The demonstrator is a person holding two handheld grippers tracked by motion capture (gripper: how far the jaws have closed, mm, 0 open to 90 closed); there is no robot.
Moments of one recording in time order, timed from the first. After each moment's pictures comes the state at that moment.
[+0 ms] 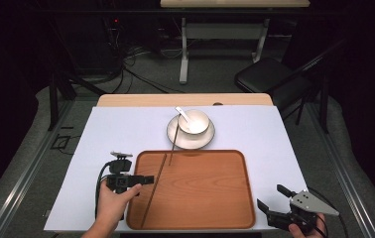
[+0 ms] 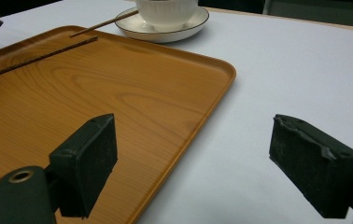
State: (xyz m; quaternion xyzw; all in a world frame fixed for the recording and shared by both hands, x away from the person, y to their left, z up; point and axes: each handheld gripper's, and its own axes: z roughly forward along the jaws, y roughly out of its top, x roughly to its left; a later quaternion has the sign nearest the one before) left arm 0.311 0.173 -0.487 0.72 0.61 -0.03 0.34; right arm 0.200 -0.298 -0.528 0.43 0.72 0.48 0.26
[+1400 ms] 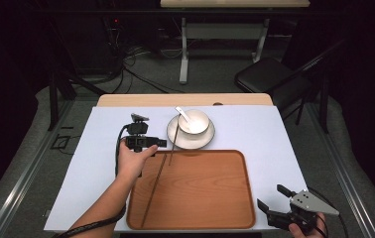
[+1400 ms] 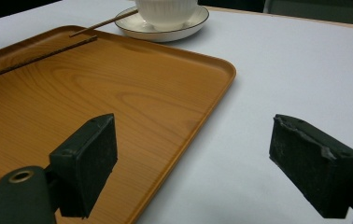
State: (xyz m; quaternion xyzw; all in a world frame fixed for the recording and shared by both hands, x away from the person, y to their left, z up) left arm 0.409 0.133 -0.464 0.72 0.60 0.01 0.34; right arm 0.200 -0.299 -0.529 0.43 0.72 0.48 0.25
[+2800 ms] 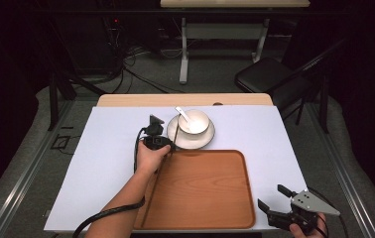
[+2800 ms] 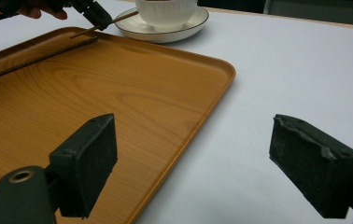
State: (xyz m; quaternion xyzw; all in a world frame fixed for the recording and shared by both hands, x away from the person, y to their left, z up) left arm 0.446 0.102 -0.518 0.71 0.64 -0.06 0.29; right arm 0.200 -0.300 -0.529 0.43 0.72 0.49 0.25
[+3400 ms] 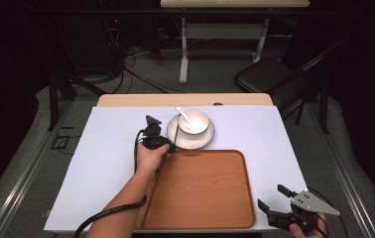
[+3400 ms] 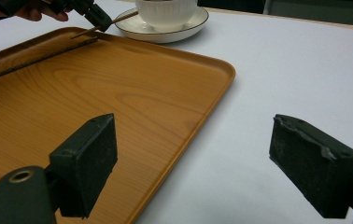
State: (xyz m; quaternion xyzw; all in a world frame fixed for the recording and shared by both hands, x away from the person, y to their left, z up) left arm 0.448 0.107 -0.522 0.68 0.66 -0.10 0.31; right arm 0.200 -0.300 -0.529 0.43 0.72 0.49 0.26
